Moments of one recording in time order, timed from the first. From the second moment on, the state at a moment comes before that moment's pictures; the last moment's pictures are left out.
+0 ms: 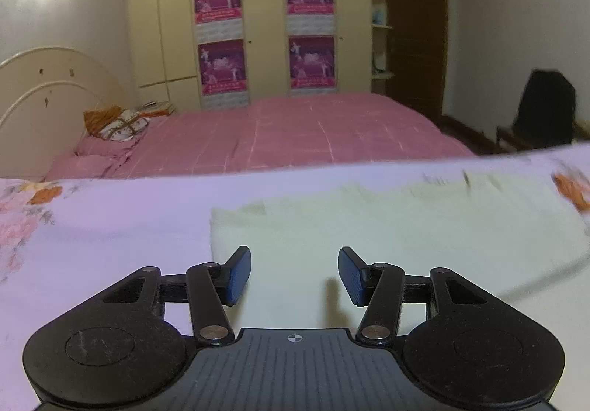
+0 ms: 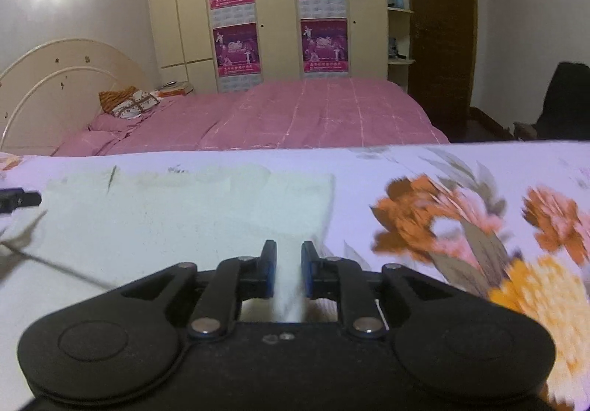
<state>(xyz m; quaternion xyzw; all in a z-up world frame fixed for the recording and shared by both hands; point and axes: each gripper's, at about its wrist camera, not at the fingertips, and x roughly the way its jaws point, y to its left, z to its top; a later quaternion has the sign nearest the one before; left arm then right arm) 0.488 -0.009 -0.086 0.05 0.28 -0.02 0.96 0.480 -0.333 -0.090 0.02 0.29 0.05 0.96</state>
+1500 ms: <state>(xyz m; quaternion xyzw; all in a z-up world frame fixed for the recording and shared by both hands) 0.307 0.044 -0.093 -0.06 0.37 -0.01 0.93 0.329 -0.368 -0.083 0.09 0.36 0.07 0.93</state>
